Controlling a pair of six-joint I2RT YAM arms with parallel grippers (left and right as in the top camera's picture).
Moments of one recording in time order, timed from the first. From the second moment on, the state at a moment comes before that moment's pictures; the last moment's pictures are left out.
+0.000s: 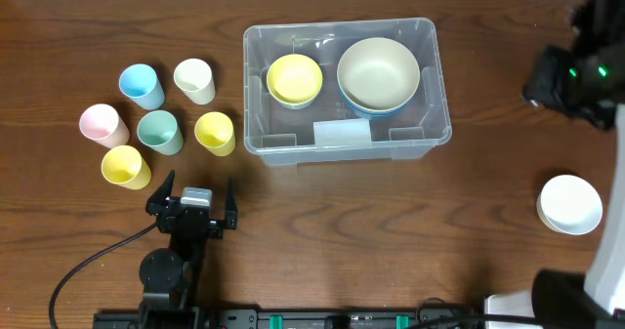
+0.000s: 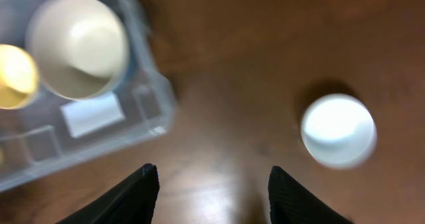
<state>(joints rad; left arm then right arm) -0.07 0.01 0.02 -0.11 0.02 0.17 -0.11 1.61 2.12 -1.69 0.03 0.29</state>
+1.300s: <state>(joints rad) -0.07 0.01 0.02 -0.11 0.02 0.17 -0.52 1.50 0.97 -0.79 0.03 0.36</state>
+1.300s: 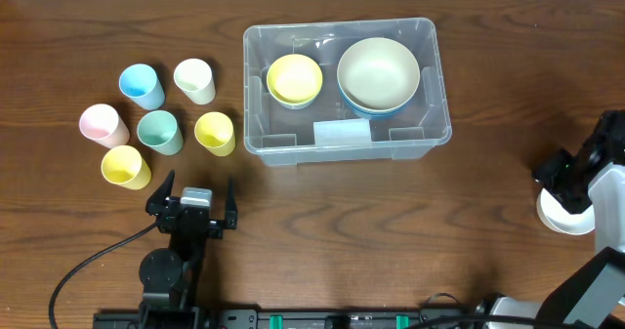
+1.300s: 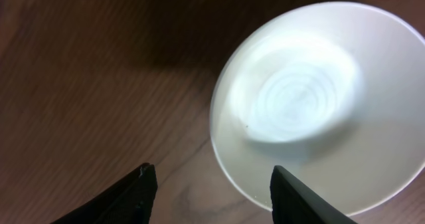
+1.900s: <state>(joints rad) -0.07 0.01 0.02 -0.11 0.02 0.17 -0.52 1.50 0.80 -0.57 0.07 0.38</state>
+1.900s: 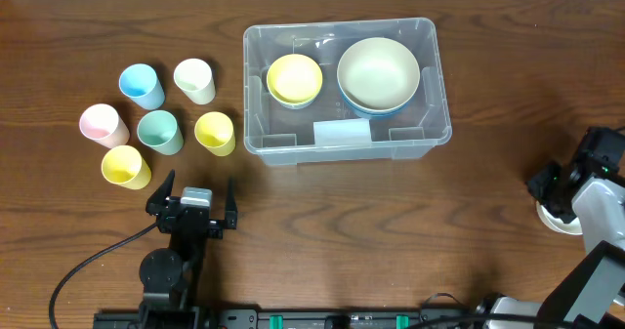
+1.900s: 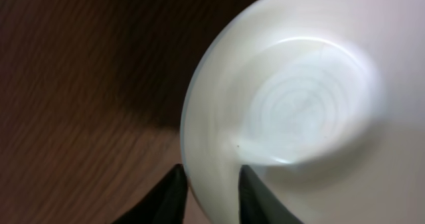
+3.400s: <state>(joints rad) -0.07 0.01 0.02 -0.11 0.02 0.17 -0.11 1.43 1.37 -0.88 -0.05 0.32</state>
